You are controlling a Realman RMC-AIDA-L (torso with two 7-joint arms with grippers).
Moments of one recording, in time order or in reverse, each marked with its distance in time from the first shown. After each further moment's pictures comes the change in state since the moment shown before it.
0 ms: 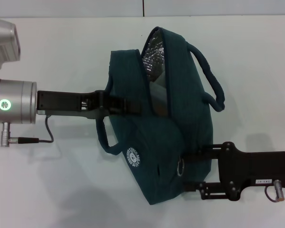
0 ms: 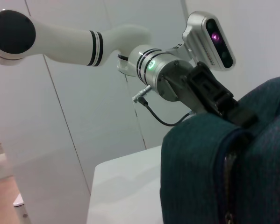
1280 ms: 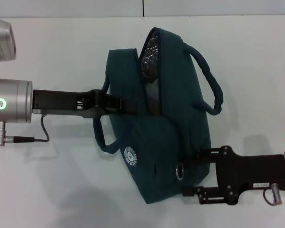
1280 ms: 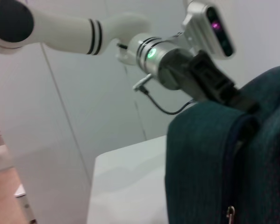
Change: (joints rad) left arm 0.003 0.013 0.001 0.000 -0.002 0.002 0.000; right arm -0.036 0.000 -0.171 -0.068 0.123 0.041 0.039
